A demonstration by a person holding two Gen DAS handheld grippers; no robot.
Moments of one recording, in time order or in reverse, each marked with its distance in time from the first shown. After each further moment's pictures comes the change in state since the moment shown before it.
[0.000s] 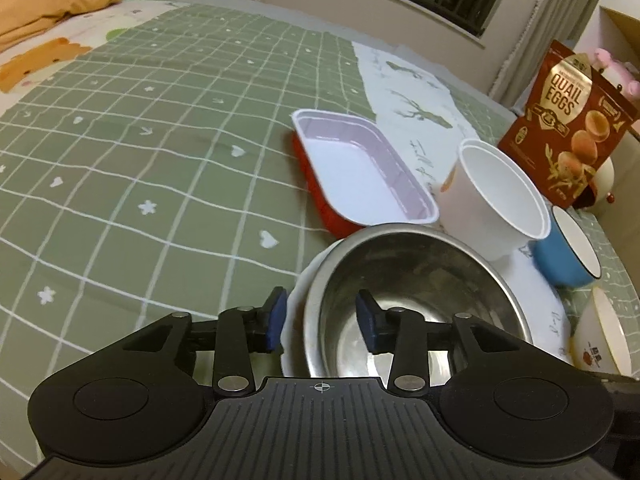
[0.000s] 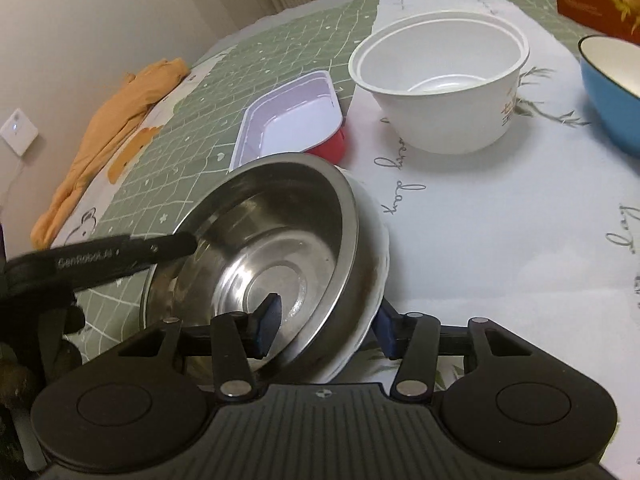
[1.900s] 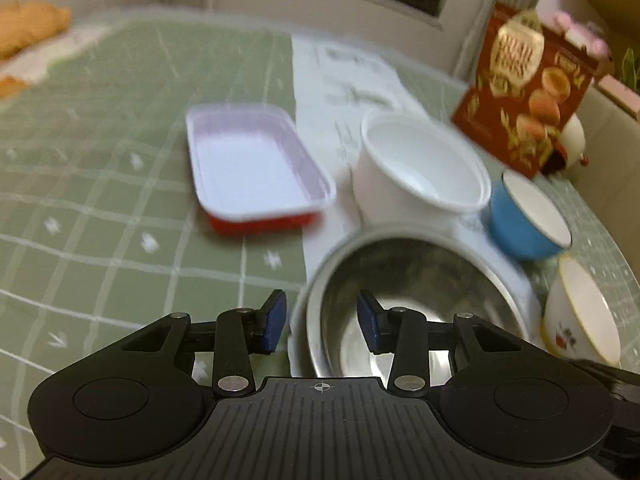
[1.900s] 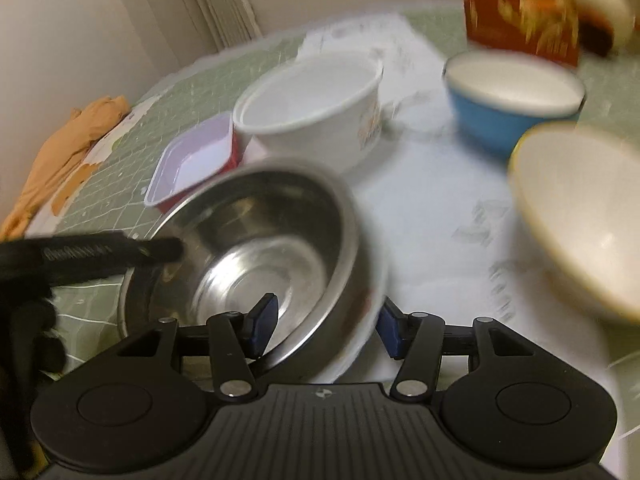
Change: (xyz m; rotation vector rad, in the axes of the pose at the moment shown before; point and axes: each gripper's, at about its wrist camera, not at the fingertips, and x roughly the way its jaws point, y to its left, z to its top) left arm 0.009 -0.078 -0.011 0.123 -0.046 -0.022; right arm -0.052 -0.047 -0.025 0.011 -0.166 -0.217
